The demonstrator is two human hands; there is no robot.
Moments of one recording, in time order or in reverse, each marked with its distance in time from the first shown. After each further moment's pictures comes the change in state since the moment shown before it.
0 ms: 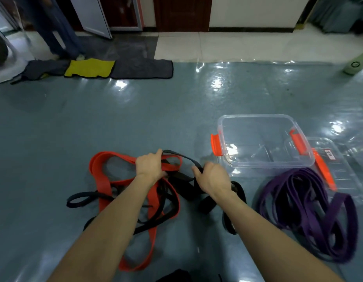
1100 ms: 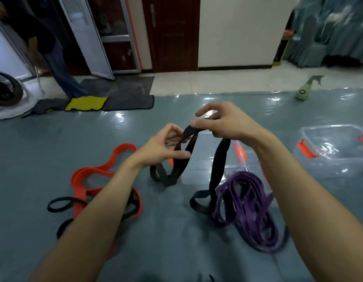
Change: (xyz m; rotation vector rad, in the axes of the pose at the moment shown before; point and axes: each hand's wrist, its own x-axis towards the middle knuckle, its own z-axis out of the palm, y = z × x) left_hand -0.099 0.142 -0.207 -1.212 -0.057 0.570; right_hand -0.066 0.130 -0.314 0.760 -0.066 -0.405
